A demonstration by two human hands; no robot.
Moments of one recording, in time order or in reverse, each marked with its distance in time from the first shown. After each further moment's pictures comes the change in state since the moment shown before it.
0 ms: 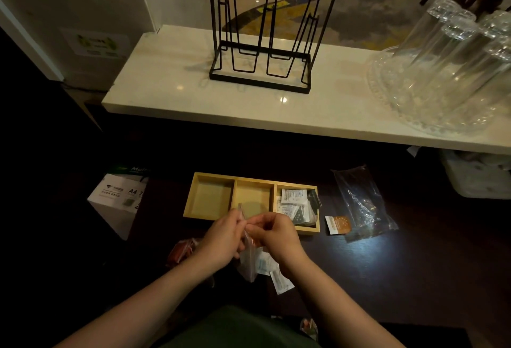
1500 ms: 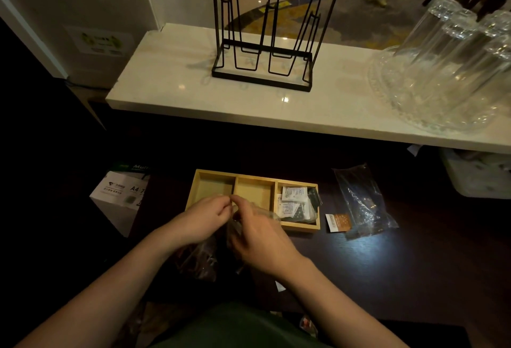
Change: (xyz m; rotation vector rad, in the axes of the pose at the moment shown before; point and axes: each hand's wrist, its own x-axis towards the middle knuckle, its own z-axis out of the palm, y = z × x) left_hand 0.006 0.012 -0.056 0.409 -0.135 0.170; right_hand -0.019 -0.020 0.015 -0.872 -0.048 -0.624
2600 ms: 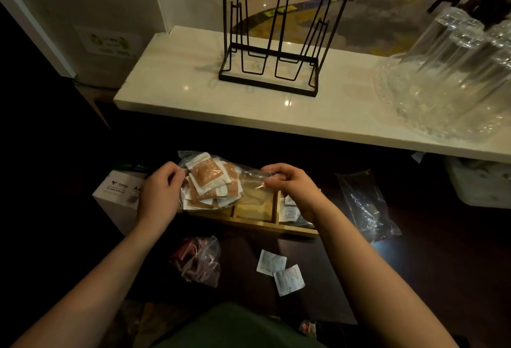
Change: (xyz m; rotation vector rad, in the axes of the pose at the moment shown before) left_hand -0.007 -0.052 -0.024 -0.345 0.818 -0.189; right_hand 0.056 0.063 -0.054 0.807 -0.012 0.396
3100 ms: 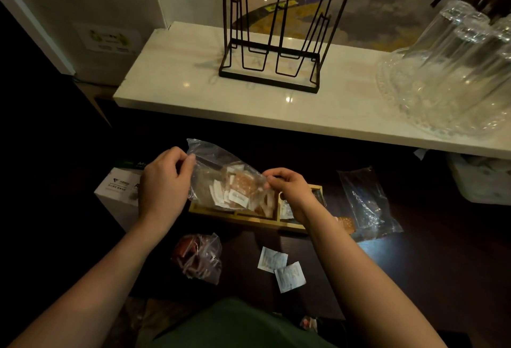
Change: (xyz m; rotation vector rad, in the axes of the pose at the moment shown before) left_hand 0.001 0.028 -0.009 0.151 0.121 0.265; right_hand 0.015 0.031 0.014 0.107 0.142 0.046
